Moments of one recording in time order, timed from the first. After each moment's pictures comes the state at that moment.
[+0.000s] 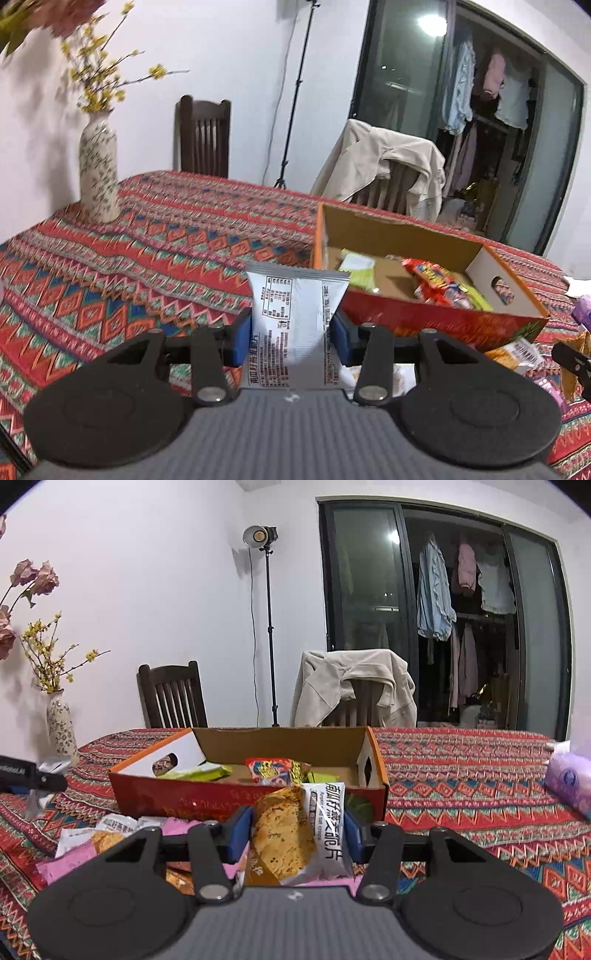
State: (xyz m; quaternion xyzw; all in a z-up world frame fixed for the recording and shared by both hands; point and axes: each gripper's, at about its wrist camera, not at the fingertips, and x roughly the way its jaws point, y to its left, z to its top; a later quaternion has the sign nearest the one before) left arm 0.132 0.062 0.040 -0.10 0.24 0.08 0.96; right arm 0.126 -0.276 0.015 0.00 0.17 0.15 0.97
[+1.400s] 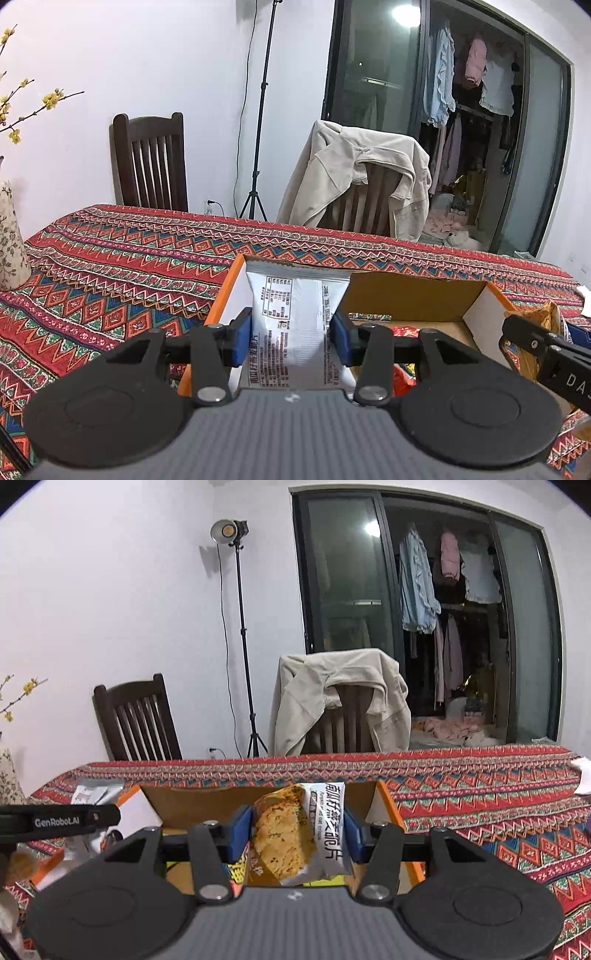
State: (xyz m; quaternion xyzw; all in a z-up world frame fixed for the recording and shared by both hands) left arm 0.294 0.004 0.043 -0.06 0.23 0.07 0.97; right arm 0.285 -0.240 0.034 0.03 0.19 0.12 0.97
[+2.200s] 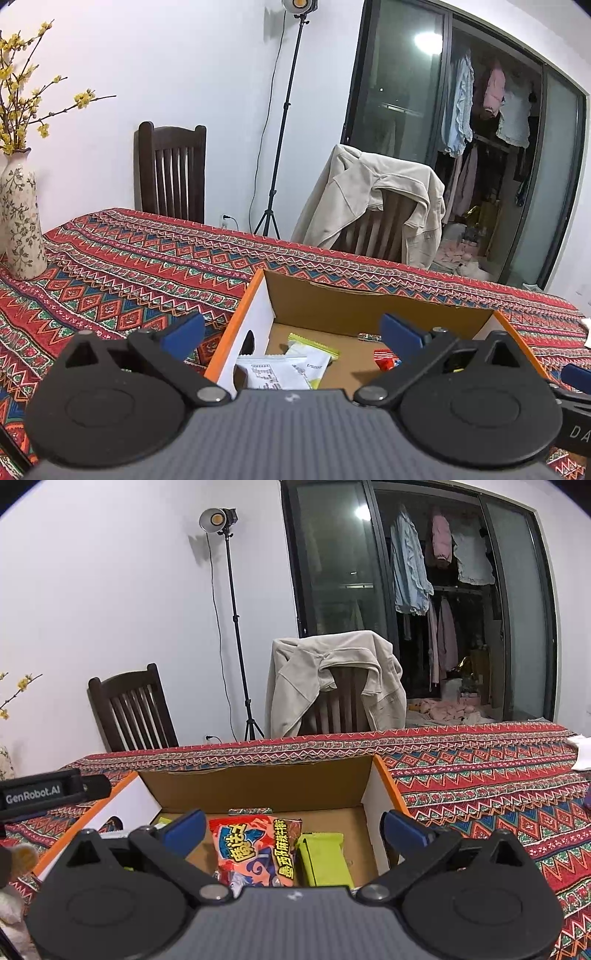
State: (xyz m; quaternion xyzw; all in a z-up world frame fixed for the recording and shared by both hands) left arm 0.278 0.012 0.050 -0.10 0.20 0.10 0.97; right arm 0.272 -0.242 0.029 0.04 0.20 0.11 0.97
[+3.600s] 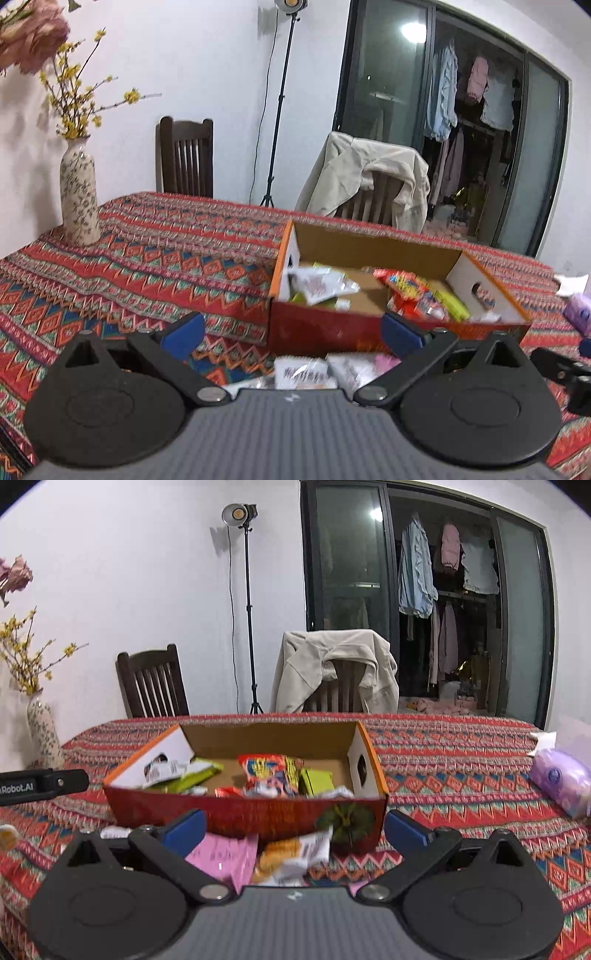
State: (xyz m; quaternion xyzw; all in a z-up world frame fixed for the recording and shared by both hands) left arm 0.133 0.030 0.041 -0.08 0.22 0.08 0.97; right arm 0.127 -0.255 0.037 0.00 0.23 0.11 0.97
